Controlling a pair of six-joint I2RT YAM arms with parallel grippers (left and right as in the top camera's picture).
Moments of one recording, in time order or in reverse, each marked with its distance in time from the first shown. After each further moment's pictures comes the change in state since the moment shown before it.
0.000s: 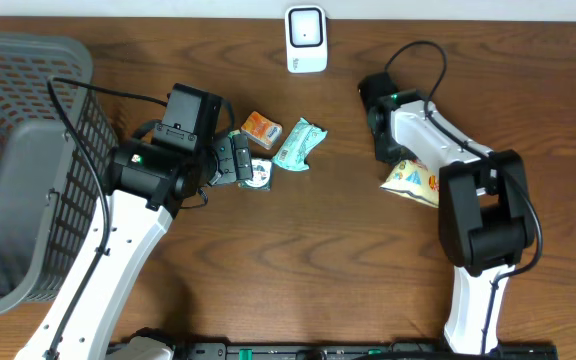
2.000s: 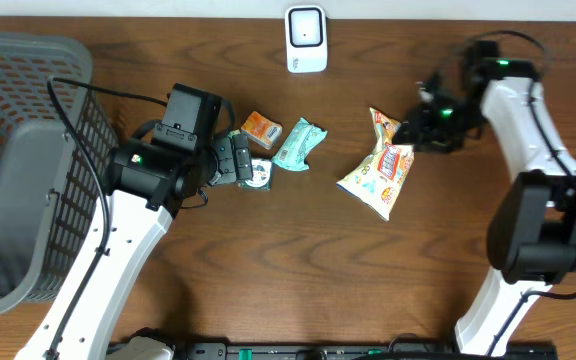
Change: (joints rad) left arm 0.000 0.000 0.000 0.000 0.000 0.000; right arm -0.297 -0.109 0.150 -0.295 -0.954 -0.254
